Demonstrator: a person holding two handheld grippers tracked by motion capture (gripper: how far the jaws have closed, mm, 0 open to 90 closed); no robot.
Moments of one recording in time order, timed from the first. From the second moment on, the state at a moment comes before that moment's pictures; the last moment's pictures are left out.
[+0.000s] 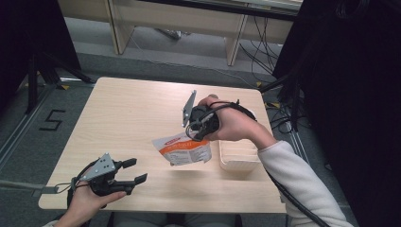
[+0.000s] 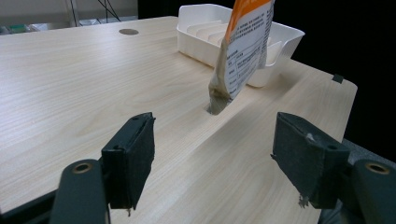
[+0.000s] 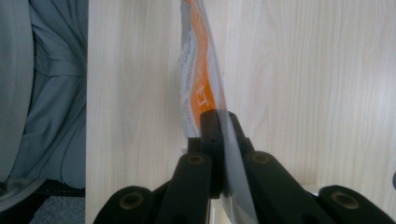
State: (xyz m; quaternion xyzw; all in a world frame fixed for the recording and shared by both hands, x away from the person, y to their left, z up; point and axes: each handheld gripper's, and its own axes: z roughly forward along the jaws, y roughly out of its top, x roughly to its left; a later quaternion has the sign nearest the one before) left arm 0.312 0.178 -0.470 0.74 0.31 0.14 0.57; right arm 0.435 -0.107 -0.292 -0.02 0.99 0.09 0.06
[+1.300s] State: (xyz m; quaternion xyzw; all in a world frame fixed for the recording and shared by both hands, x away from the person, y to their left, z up) left arm 0.311 0.178 -0.471 0.74 0.32 0.14 0.58; right arm 0.454 -0.151 -0.257 0.01 0.99 0.10 0.09
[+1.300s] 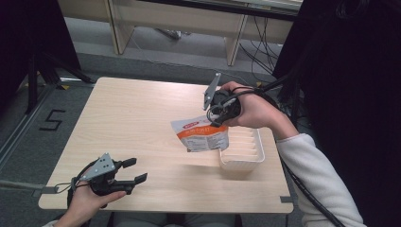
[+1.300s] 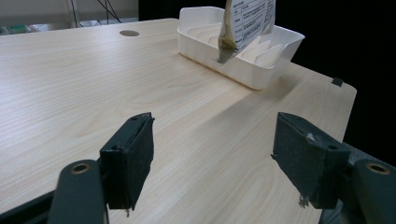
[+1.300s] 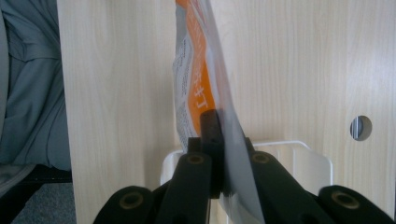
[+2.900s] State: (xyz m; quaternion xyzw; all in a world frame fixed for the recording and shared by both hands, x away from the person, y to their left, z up) left arm 0.312 0.176 -0.473 0.74 0.34 0.13 0.58; right arm 0.460 -0.221 -0.248 0.08 0.99 0.07 0.09
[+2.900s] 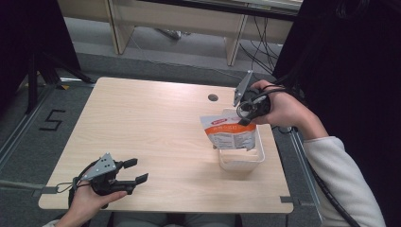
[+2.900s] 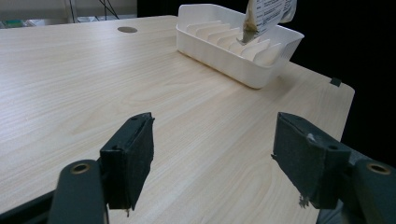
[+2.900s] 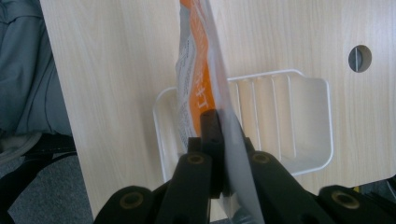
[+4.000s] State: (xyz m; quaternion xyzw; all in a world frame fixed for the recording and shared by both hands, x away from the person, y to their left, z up) left arm 0.312 0.176 -0.472 0.73 0.34 0.13 0.58; right arm 0.471 -0.239 -0.268 0.09 0.99 0.01 0.07
